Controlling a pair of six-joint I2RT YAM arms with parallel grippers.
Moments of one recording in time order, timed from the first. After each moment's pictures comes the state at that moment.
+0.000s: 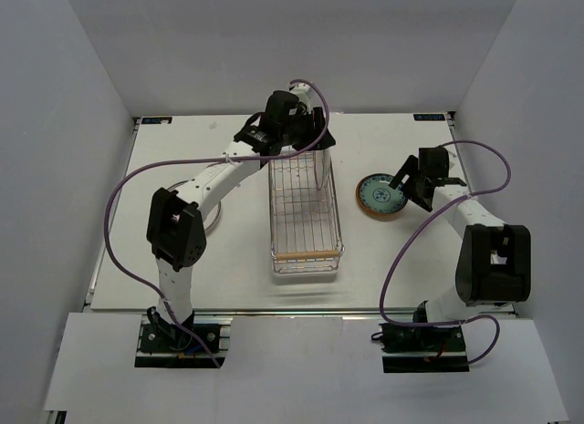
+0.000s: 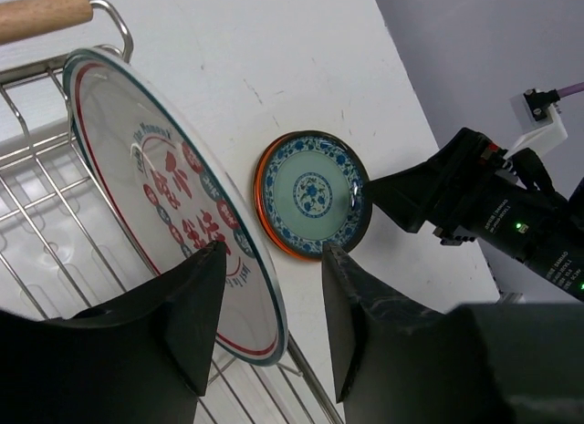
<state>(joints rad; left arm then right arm) -0.61 1.98 1.84 -0.31 0.23 -0.49 0.04 1.53 0.97 -0.30 0.13 0.56</state>
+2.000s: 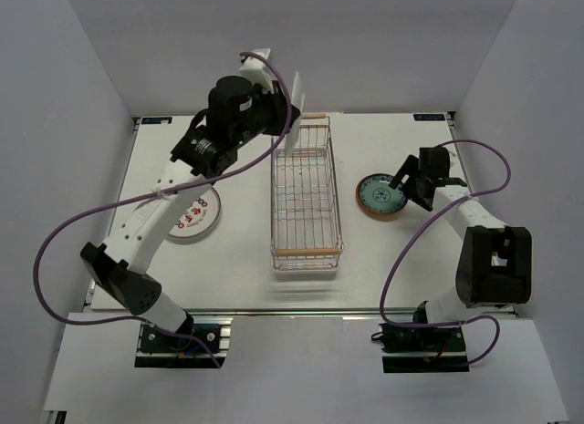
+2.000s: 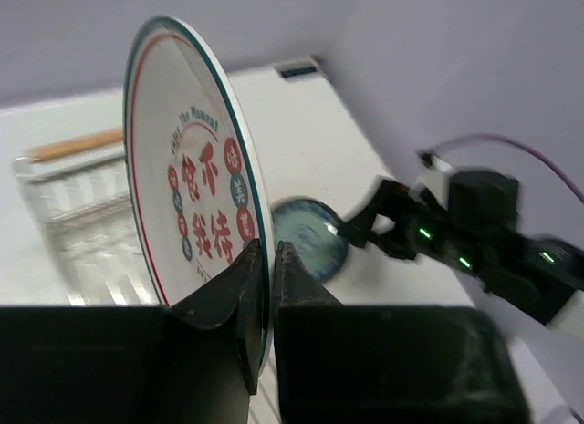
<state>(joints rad) -0.62 1.59 1.80 -0.40 0.08 -0.41 0.04 1.52 0.97 -0.30 0.11 0.54</state>
